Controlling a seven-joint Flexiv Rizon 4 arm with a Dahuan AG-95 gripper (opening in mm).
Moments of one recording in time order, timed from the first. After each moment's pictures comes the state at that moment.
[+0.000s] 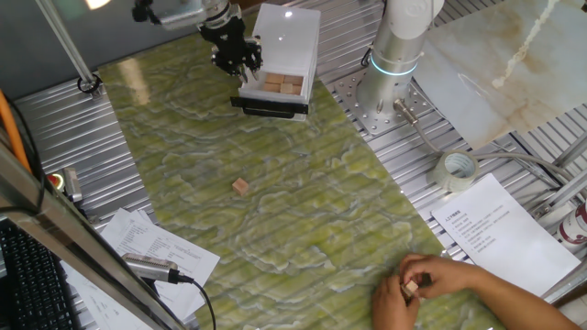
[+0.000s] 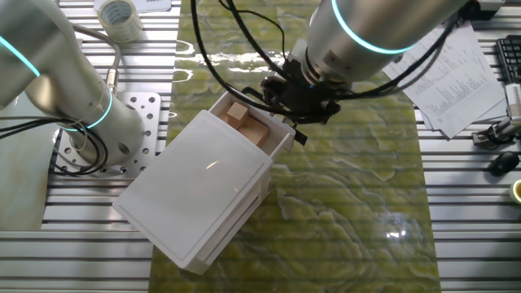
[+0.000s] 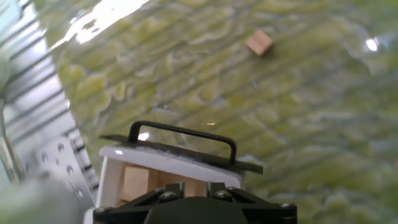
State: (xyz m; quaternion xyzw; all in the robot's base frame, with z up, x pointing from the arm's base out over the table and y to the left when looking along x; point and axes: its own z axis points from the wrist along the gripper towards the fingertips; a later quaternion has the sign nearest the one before) arm 0.397 -0.063 0.230 0.50 -0.86 -0.11 0.08
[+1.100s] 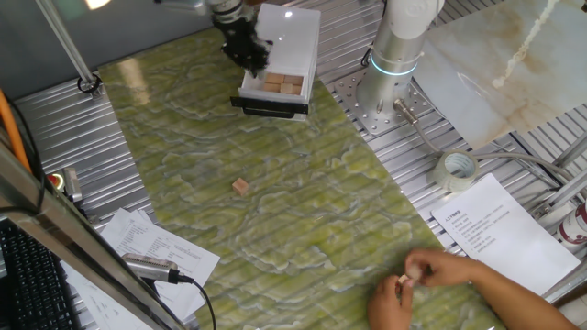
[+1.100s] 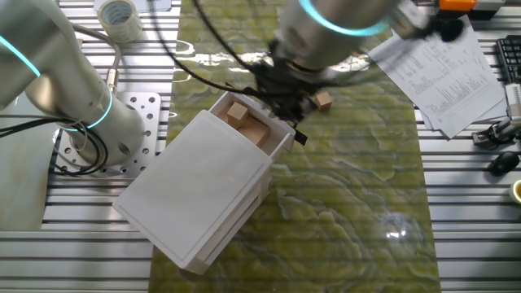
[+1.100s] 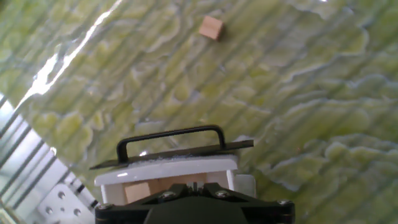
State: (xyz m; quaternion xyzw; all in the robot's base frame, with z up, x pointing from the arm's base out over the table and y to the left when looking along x) arm 0.366 -0.056 0.238 0.36 -0.93 -0.07 0.06
